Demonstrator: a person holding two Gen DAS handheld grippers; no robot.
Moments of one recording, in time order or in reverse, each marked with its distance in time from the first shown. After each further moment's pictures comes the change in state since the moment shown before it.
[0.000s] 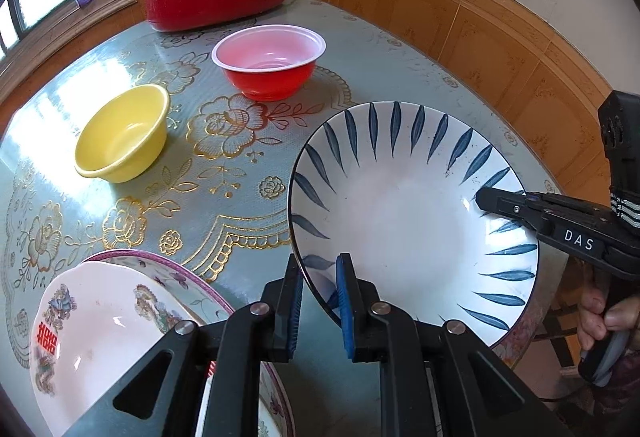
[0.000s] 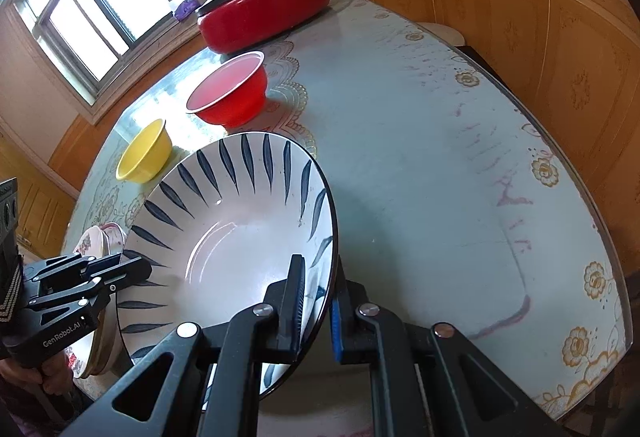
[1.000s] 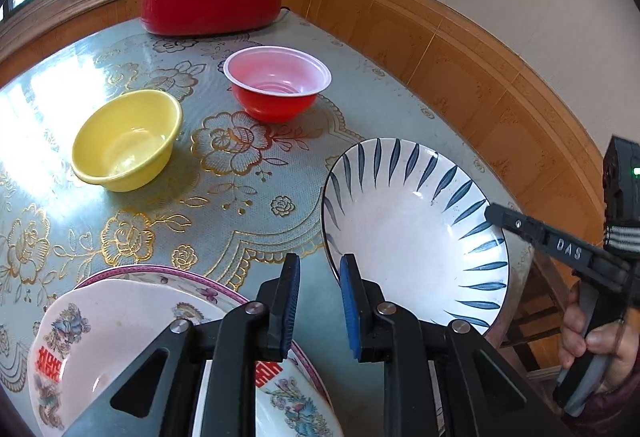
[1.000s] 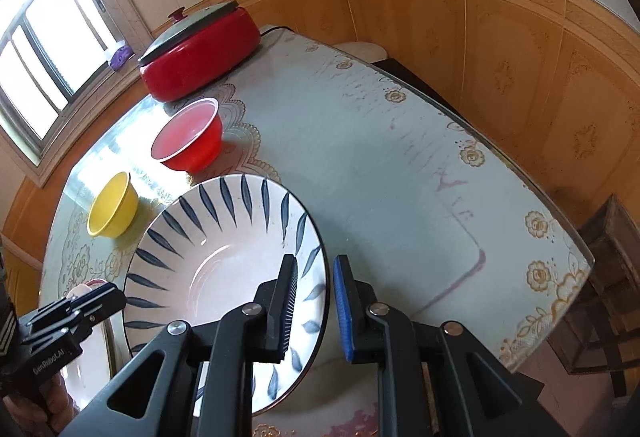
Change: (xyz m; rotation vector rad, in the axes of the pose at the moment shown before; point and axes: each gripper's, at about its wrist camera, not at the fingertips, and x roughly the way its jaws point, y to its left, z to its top) left arm -0.018 0.044 0.009 -0.042 -0.064 -0.183; right arm -0.039 0.031 -0.009 0.195 -0.120 -0.239
